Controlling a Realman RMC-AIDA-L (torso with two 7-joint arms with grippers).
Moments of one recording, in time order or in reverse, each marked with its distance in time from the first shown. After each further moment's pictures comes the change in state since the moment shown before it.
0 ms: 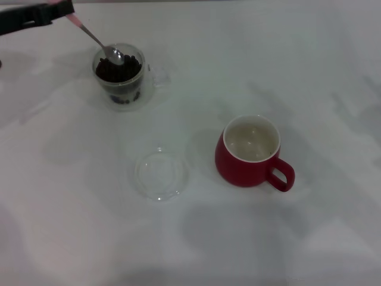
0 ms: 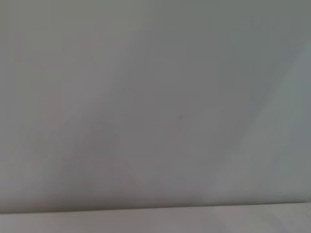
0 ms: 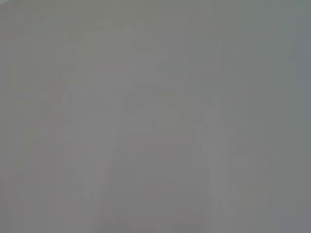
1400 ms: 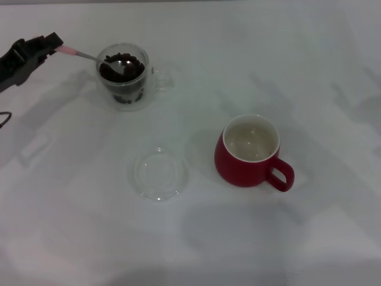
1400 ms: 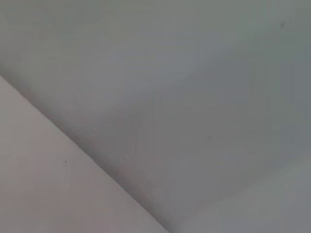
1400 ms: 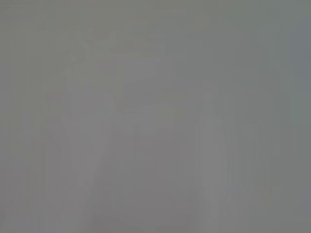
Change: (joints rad) left arm 0.179 -0.056 -0.009 -0.174 -0.336 0.055 -0.097; right arm 0.038 -0.015 0.022 0.008 0.005 0.039 0.007
